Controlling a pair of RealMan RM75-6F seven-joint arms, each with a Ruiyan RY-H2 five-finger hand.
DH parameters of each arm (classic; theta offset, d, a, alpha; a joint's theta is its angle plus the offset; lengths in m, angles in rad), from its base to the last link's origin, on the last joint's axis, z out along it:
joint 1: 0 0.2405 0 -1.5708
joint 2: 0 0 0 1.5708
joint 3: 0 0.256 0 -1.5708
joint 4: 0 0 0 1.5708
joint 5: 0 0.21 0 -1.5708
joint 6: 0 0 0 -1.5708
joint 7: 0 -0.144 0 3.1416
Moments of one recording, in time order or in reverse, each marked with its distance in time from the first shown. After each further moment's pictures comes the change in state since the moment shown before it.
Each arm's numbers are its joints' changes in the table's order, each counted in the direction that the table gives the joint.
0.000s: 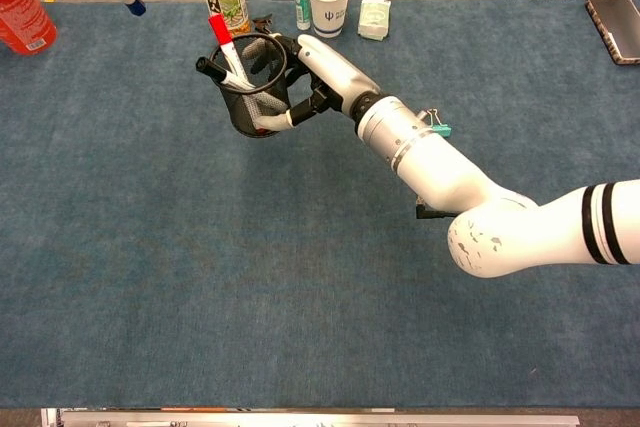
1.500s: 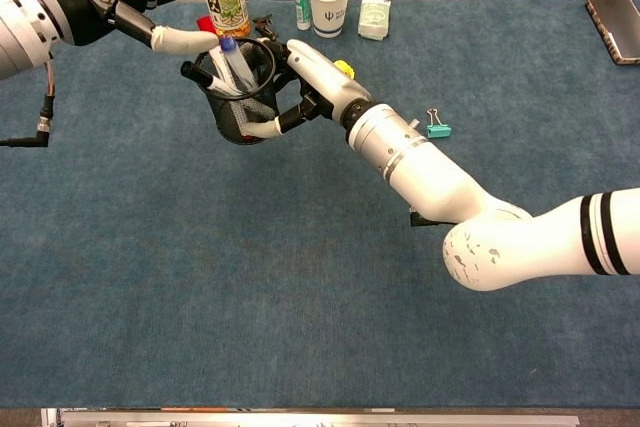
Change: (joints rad) left arm -0.129 -0.147 -0.028 0.027 -0.053 -0.288 0.017; right arm -0.016 0.002 -0.014 -0.064 0.004 0.024 0.022
